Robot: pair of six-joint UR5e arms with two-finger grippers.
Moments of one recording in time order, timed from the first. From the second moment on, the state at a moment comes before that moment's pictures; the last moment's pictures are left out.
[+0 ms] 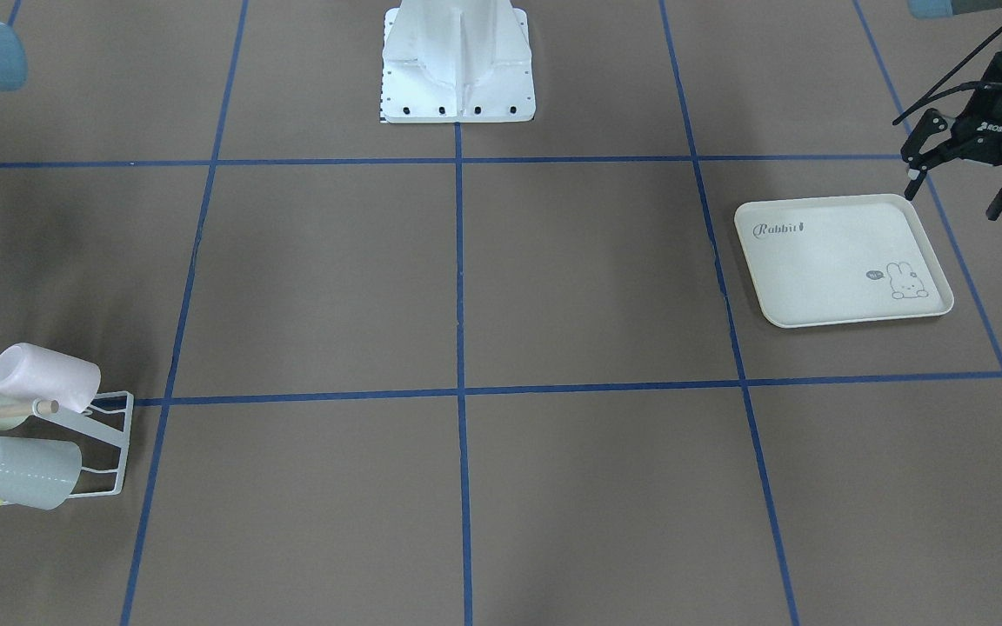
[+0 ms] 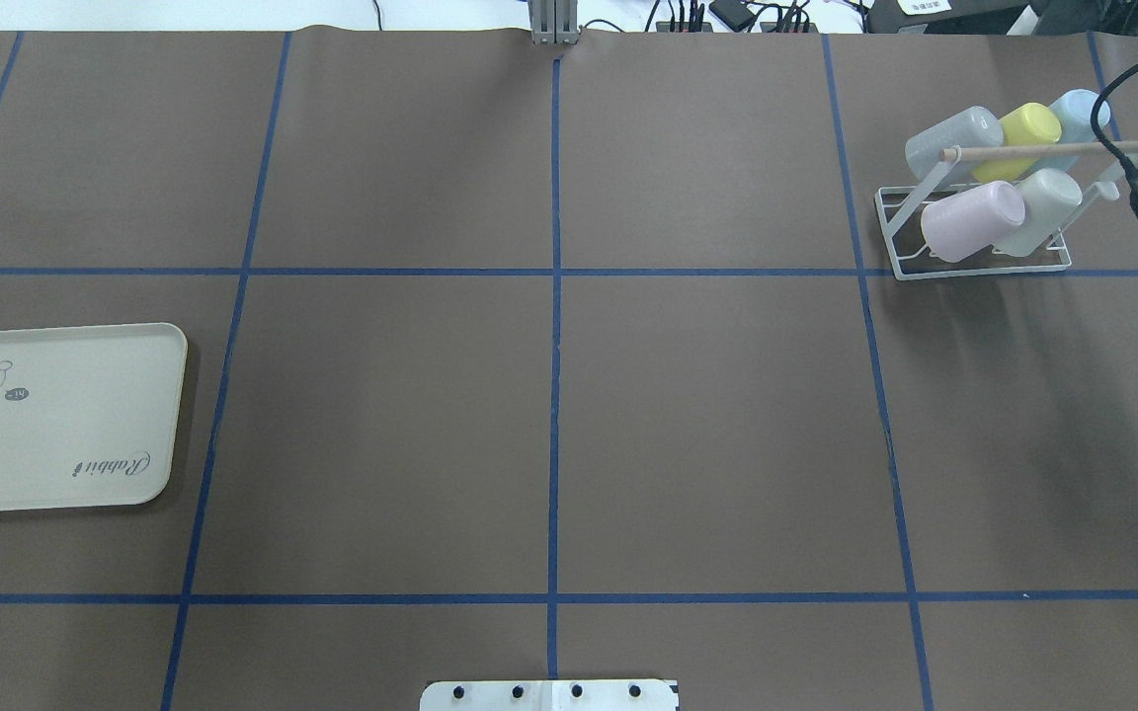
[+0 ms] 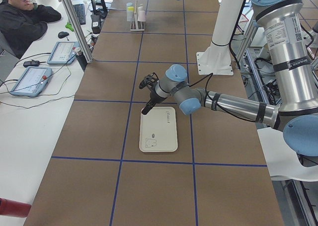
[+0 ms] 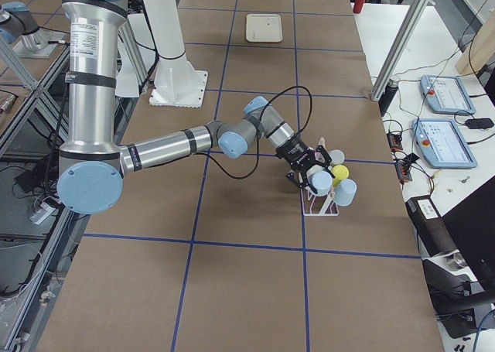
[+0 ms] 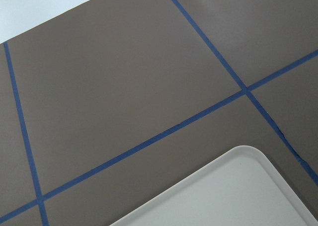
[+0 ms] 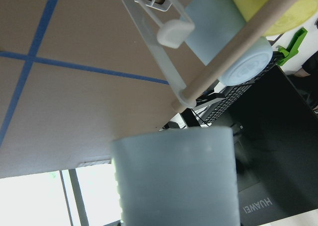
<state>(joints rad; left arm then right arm) -1.07 -1.27 -2.03 -2.31 -1.95 -0.41 0.96 -1.65 1.87 -1.15 1.04 -1.25</state>
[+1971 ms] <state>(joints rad) -1.07 -1.27 -2.00 -2.36 -1.95 -0.43 0.81 -1.64 1.81 -1.21 0.86 -1.21</state>
